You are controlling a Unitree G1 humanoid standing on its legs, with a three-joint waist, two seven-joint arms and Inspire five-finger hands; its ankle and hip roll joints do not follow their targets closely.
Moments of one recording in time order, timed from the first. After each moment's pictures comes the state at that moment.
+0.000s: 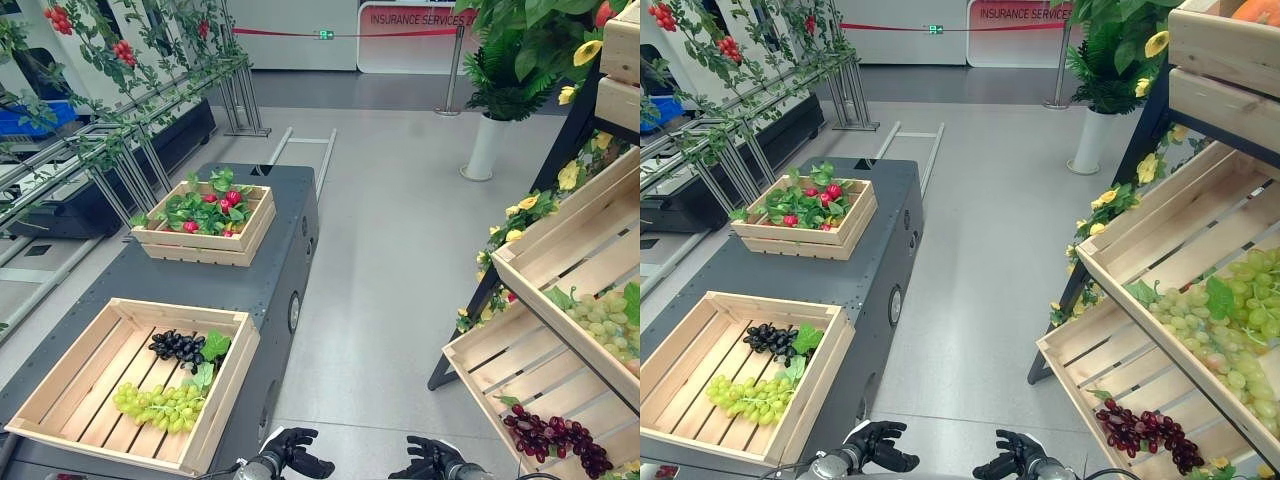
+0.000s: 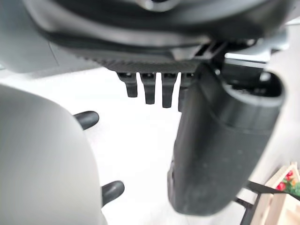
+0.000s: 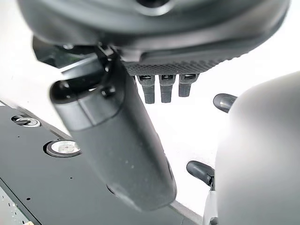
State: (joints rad) left arm -0.05 0.16 -0.42 1.22 -0.05 -0.13 0.00; right arm -0.06 -0.18 0.34 1.27 0.20 -0.11 0.13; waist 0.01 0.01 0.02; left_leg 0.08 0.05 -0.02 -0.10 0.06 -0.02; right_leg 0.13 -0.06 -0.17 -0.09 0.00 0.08
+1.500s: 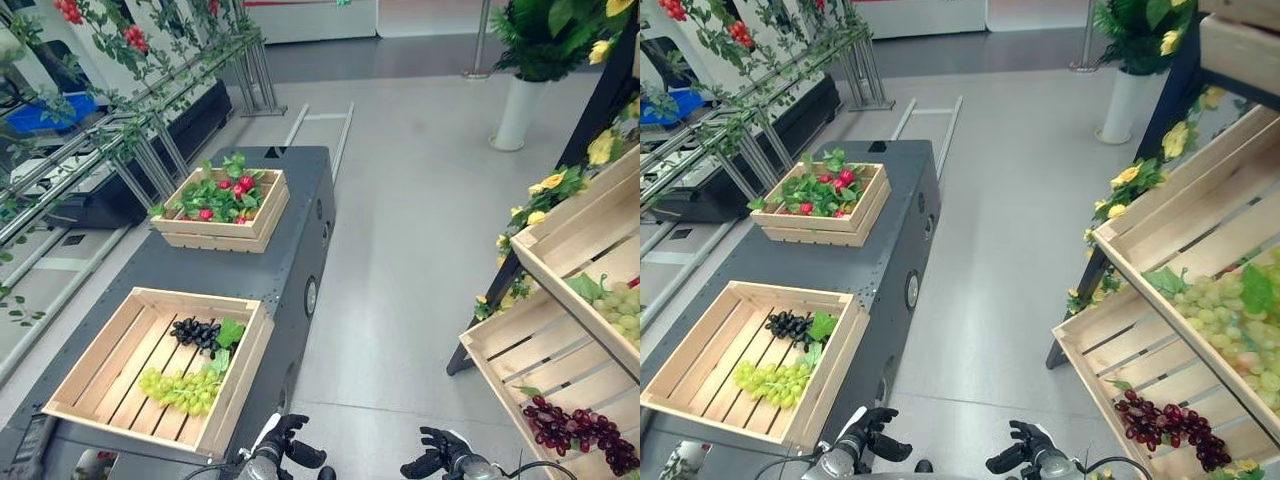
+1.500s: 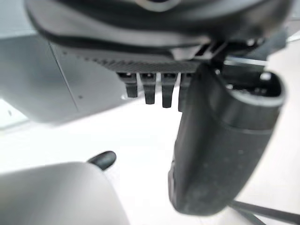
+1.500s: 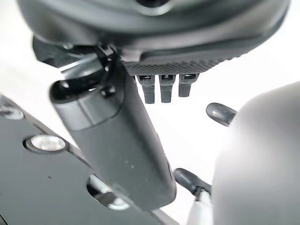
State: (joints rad) left arm -0.09 0.14 -0.46 1.22 0.04 -0.15 0.21; right arm -0.11 -0.21 0.37 1.27 0.12 -0.06 0.03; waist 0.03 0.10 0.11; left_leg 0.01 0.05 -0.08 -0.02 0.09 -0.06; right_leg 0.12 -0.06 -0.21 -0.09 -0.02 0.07
